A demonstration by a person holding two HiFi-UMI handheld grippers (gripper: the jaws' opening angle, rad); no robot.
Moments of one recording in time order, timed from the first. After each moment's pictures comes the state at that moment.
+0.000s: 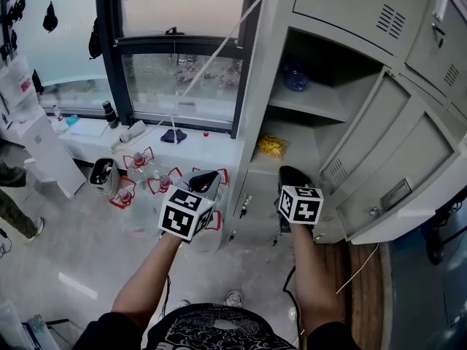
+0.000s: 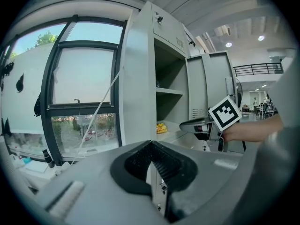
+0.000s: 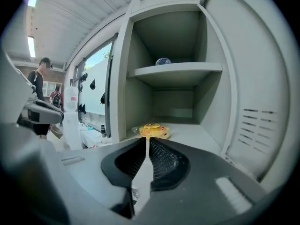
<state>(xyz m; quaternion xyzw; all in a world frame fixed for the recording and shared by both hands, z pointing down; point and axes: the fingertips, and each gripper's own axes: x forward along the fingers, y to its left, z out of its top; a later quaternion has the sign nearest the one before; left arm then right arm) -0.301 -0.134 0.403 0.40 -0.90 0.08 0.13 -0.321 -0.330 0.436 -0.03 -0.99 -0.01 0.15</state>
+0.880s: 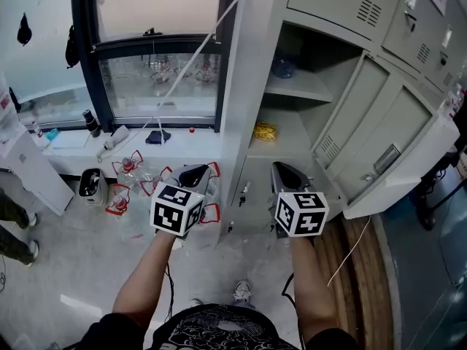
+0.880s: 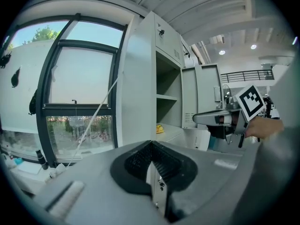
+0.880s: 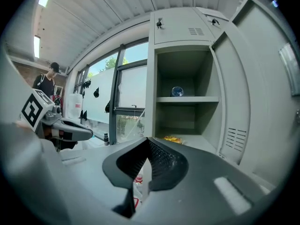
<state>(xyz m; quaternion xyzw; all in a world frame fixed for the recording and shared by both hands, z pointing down) -0.285 -0.087 0.394 0.45 -0.88 0.06 0.11 -0.237 -0.245 0.375 -0.02 -1.00 -0.02 0.09</state>
